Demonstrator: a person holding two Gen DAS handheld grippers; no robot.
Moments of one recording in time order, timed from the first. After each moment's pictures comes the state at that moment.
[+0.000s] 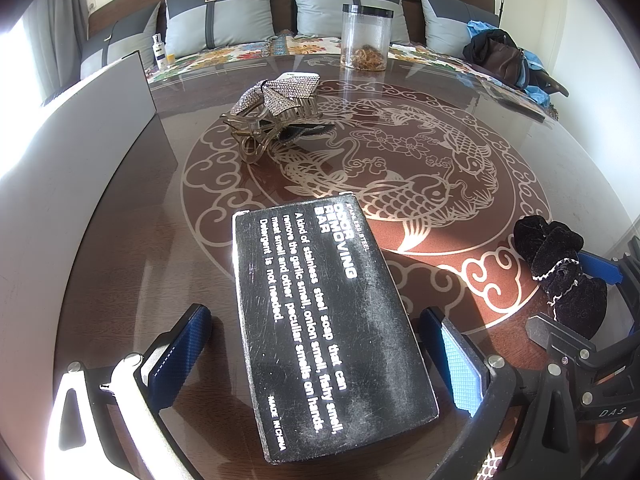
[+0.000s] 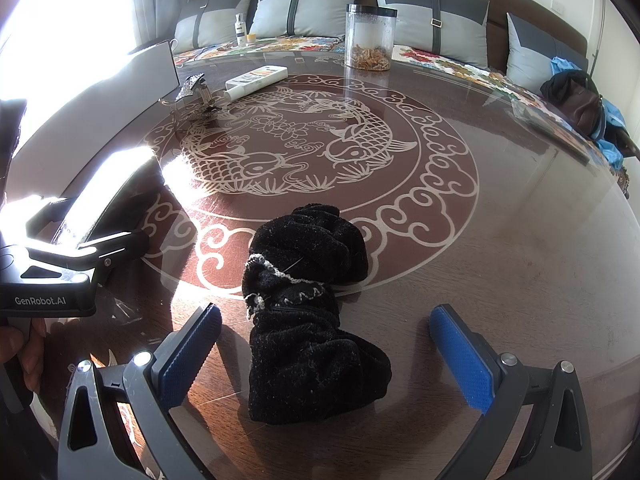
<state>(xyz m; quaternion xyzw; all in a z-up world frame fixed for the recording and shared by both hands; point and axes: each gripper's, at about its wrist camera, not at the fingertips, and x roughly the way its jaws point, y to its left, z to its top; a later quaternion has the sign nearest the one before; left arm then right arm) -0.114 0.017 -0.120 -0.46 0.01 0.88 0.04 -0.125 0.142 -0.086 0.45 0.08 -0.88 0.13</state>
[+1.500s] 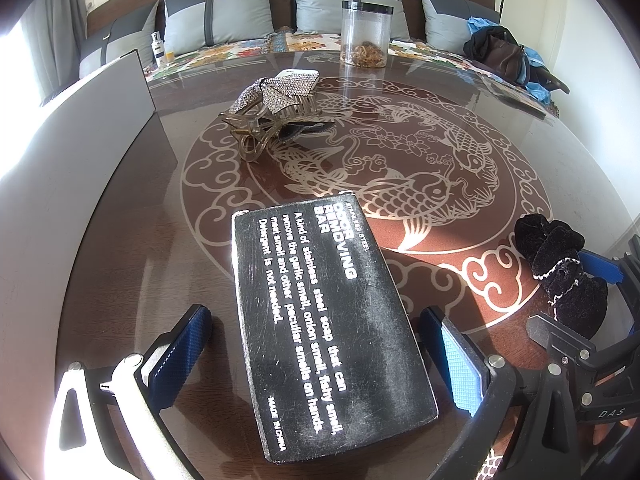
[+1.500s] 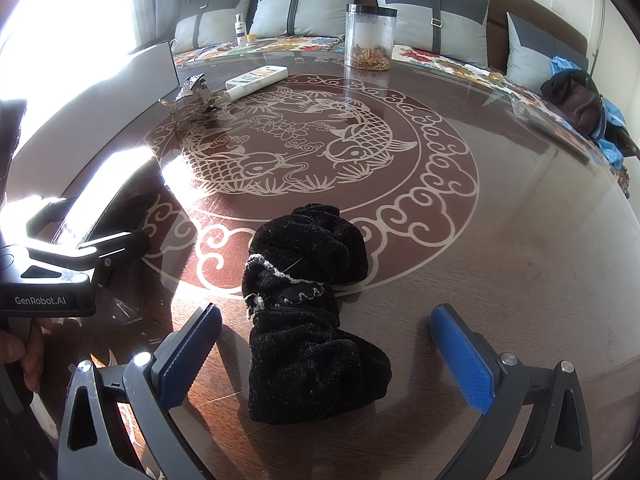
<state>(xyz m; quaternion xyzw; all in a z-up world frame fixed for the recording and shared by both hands) -0.120 0.018 -0.117 -0.48 0.02 0.87 0.04 -0.125 0.142 -0.086 0.45 0.08 -0.88 0.13</state>
